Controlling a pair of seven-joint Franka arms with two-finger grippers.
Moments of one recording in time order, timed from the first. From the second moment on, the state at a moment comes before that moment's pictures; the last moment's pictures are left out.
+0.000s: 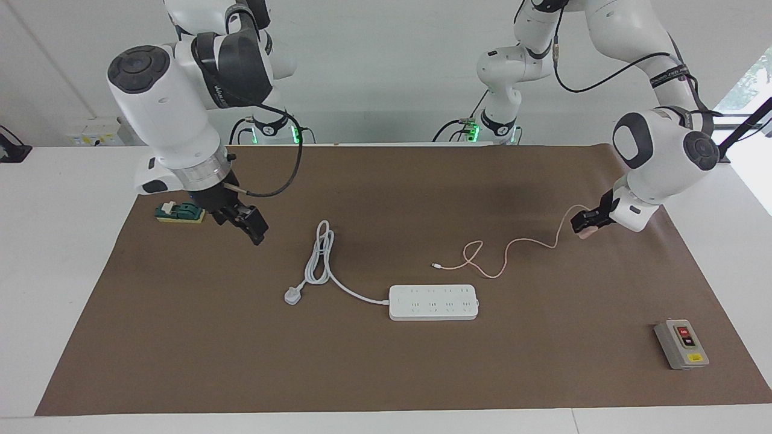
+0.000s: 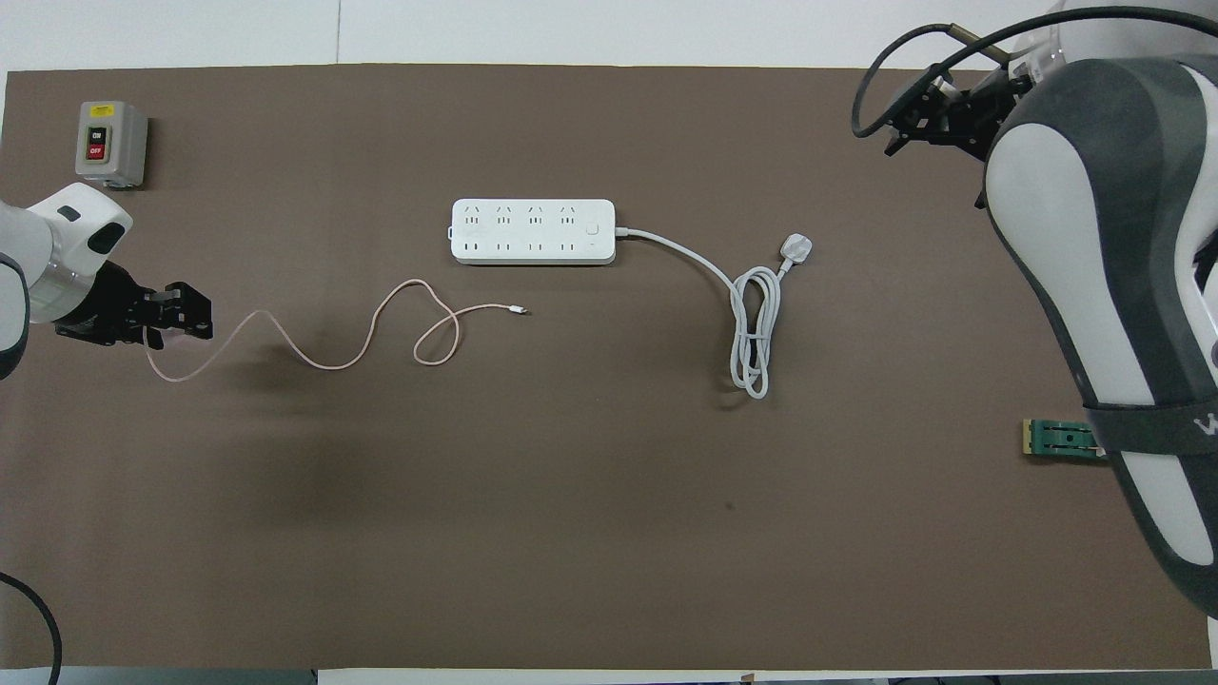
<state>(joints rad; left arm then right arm) 0.11 0.18 -0.03 -1.89 -0.05 1.91 -0.01 0.12 0.37 0.00 -1.20 0.01 1.59 0.61</state>
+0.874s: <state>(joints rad) 0.11 0.08 -0.03 -1.86 -0.05 1.90 -0.01 0.09 0.15 0.00 -1.38 -0.03 1.57 0.34</state>
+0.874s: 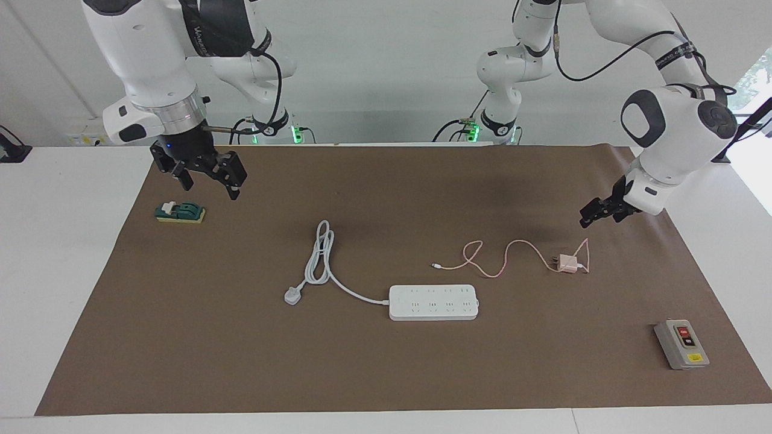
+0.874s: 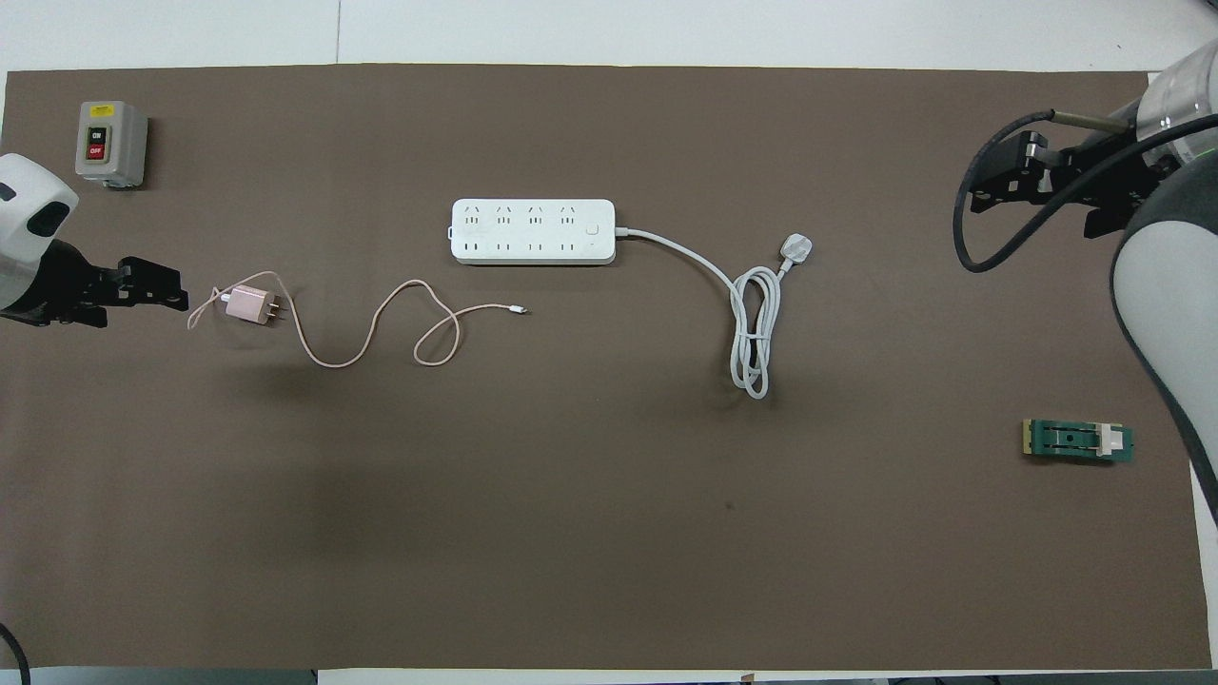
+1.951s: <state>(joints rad) 0.01 0.02 0.00 -1.71 -0.03 1.61 -0.01 0.07 -0.01 0.00 -1.61 -0.03 1.61 0.12</state>
